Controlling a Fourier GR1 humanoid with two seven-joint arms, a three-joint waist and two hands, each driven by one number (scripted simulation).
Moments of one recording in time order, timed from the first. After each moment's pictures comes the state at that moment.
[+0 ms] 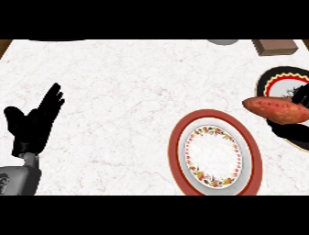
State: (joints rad) left arm -0.15 0.25 0.03 -1.43 0.08 0.05 0.17; right arm -0.17 -0.25 -0.21 -1.77 0.78 -0.02 0.13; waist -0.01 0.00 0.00
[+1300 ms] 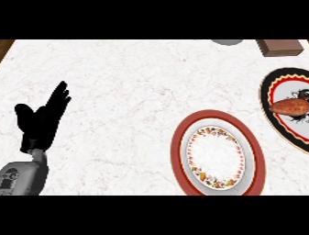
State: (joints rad) left arm -0.19 0.21 0.04 -1.39 0.04 0.04 0.15; right arm -0.49 -0.61 -0.47 -0.73 0.60 0.03 -0.47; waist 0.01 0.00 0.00
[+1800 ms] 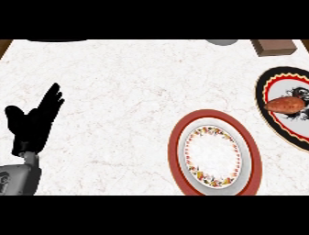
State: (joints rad) left arm -0.16 0.23 0.07 -1.40 0.05 0.02 0.16; right arm -0.53 -0.56 -0.59 -0.84 0.32 0.24 -0.51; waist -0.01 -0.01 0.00
